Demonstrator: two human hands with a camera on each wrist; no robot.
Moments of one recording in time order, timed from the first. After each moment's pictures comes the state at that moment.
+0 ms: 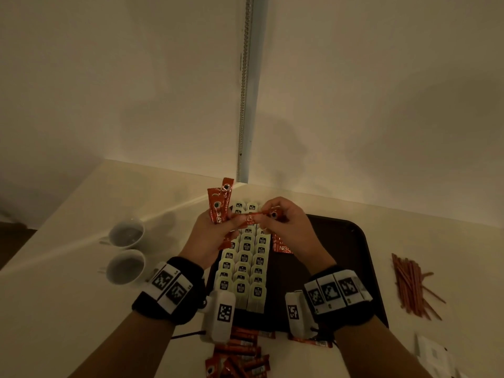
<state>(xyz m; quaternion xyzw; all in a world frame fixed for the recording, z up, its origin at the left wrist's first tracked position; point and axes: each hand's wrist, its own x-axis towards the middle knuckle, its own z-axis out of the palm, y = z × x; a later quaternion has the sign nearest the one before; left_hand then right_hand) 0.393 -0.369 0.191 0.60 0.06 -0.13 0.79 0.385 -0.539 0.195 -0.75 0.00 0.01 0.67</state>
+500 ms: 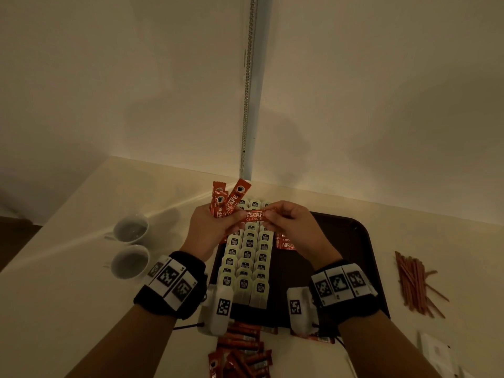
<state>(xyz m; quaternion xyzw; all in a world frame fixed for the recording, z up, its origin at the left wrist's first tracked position) 0.393 -0.365 0.196 0.67 0.08 -0.07 0.73 0.387 -0.544 0.192 -0.69 0.07 0.09 0.71</state>
